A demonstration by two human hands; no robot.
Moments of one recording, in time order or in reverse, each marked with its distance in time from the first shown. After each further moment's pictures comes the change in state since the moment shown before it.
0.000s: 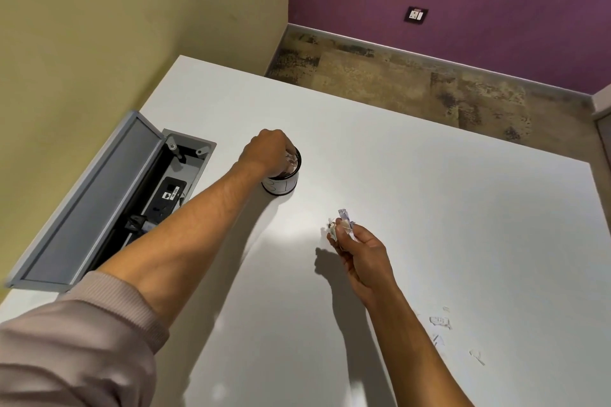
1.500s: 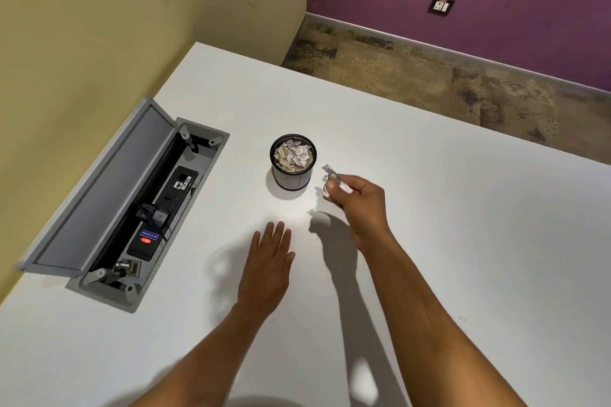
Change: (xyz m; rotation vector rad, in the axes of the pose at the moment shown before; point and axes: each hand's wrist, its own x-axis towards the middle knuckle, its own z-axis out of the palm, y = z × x) left_hand -0.149 -0.083 0.186 0.053 0.238 0.139; right_hand 0.054 -0.027 0.059 -0.445 0.035 -0.167
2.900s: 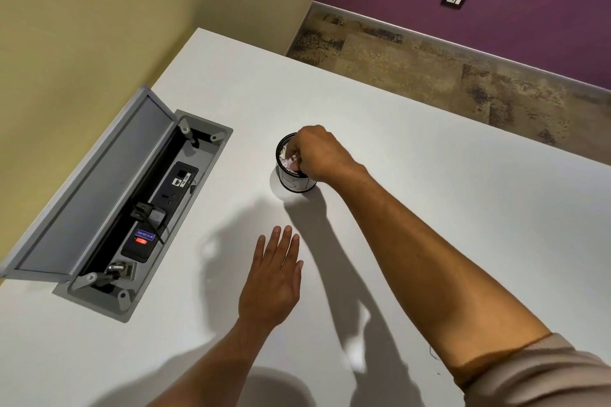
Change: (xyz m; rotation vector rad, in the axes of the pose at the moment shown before) left_hand -0.001 -0.005 0.012 0.145 -0.036 0.052; right_hand 0.069 -0.051 0.093 -1.435 -0.470 -0.470
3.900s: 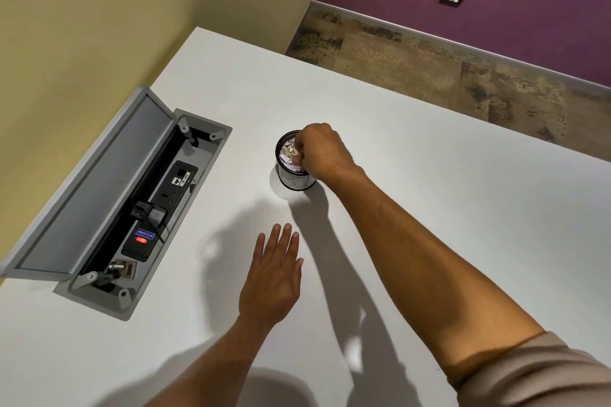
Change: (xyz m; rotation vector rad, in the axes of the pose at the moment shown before) left_hand 0.000 0.001 -0.002 -0.010 0.002 -0.009; right_hand -0.003 -0.001 0.003 0.024 0.101 0.115
